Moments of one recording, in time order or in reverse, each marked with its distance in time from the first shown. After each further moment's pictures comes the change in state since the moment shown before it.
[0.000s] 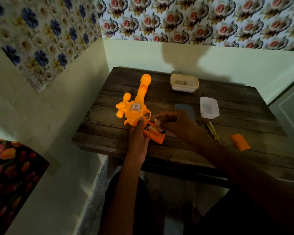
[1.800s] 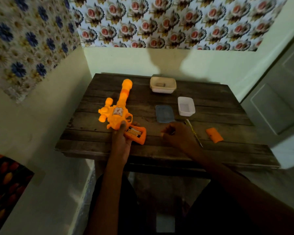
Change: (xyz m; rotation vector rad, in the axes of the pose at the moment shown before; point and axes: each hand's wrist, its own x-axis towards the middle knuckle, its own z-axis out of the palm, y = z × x) left_hand -0.008 0.002 0.005 -0.018 -0.068 0.058; right_hand -0.040 0.057 -0.035 -0.331 0.197 0.190
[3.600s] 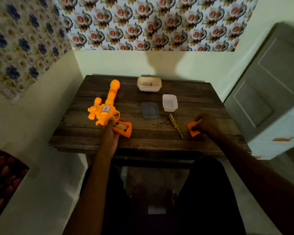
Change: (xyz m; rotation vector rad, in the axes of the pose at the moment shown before) left_hand -0.005 -0.002 0.005 0.124 0.003 0.044; right_hand 0.005 0.101 -0.107 -0.138 0.213 0.348
